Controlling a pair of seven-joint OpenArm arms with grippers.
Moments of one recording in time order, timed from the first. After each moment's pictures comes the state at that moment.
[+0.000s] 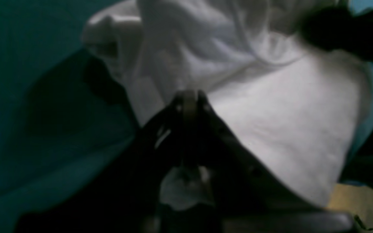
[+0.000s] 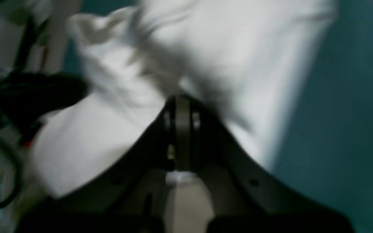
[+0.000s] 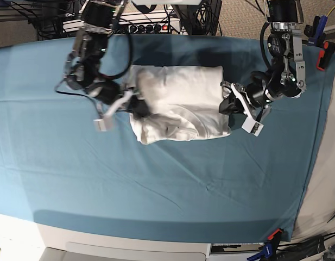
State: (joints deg) left arm 5.7 -10.2 -7.1 95.5 -40.1 -31.3 56.7; right arm -1.9 -2.3 25.0 88.4 39.9 35.8 -64.3
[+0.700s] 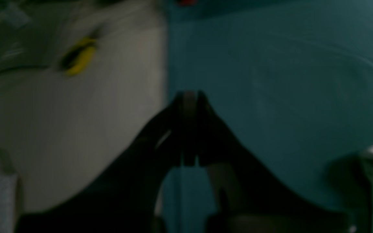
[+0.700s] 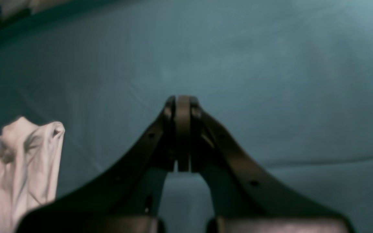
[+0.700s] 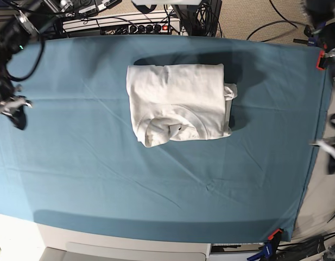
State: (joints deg) left arm -5.0 -31.5 -29.3 103.3 -31.4 -22.2 55.7; right arm -3.0 19.7 56.1 103.6 49.3 33.9 -67.0
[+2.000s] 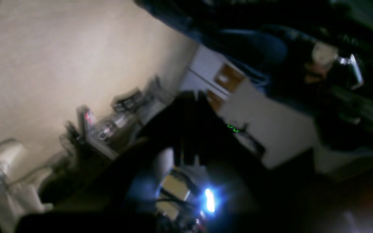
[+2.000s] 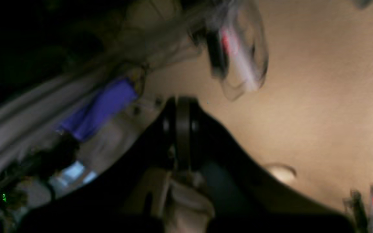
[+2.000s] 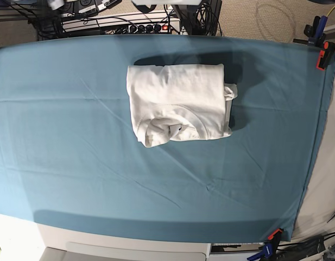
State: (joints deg) left arm 36.3 -21.8 2.2 56.1 -83.3 -43.3 77.4; right arm -35.6 18.3 35.7 51.2 56.1 39.7 -64.1
